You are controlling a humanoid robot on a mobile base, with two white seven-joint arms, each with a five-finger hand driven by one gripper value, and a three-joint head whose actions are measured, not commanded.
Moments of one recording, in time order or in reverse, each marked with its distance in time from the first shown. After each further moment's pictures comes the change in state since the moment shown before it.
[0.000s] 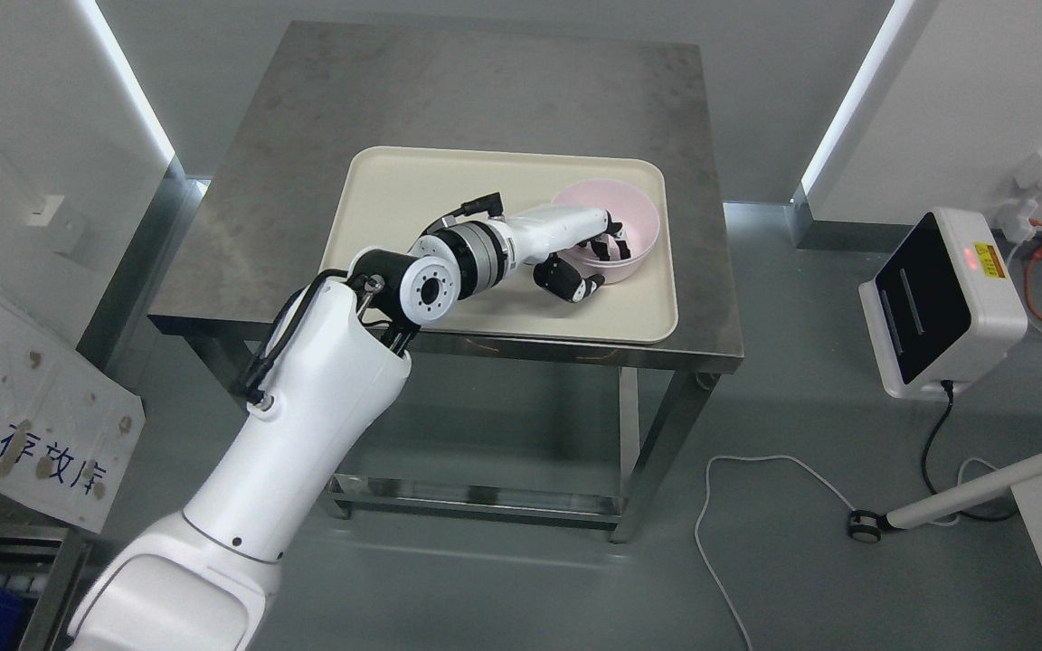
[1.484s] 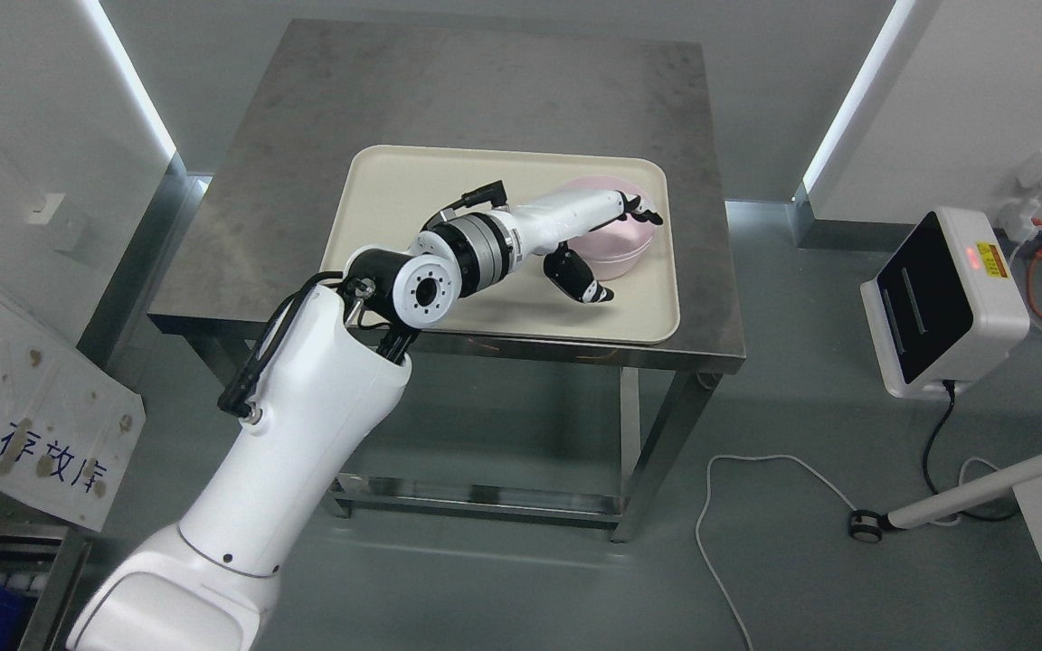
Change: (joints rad) left arm 0.022 0.000 0.003 -0.138 0.027 0.048 -0.008; right arm 0.000 0.000 0.000 0.000 -0.034 -0.003 0.000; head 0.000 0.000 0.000
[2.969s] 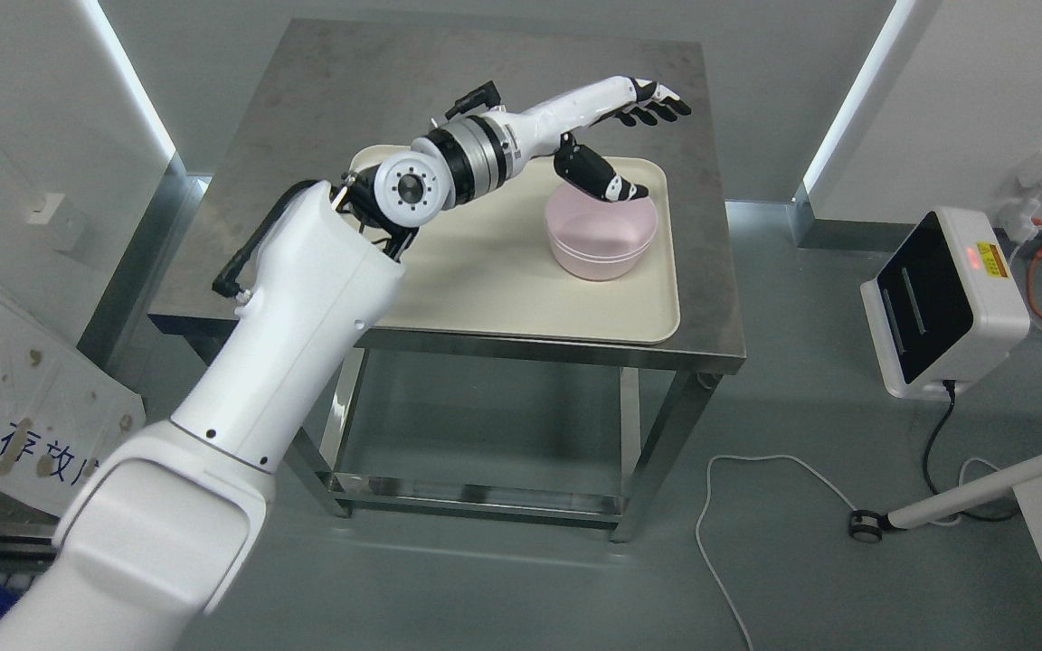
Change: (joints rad) left arm -0.191 0.001 -0.013 0.320 0.408 -0.181 0.189; right arm 0.000 0.000 0.000 0.000 0.038 0.000 0.000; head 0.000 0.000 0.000
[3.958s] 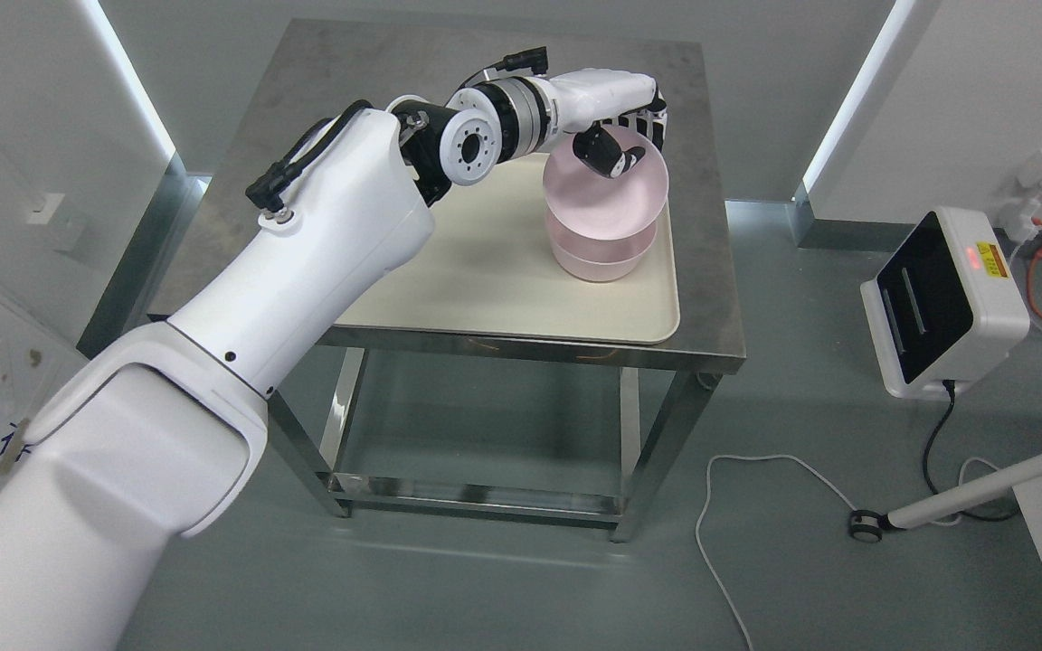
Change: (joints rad) left arm -0.292 0.006 -0.369 0.228 -0.119 0.044 0.057; right arm 0.000 0.000 0.000 0.000 -0.026 0.000 0.000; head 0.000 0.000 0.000
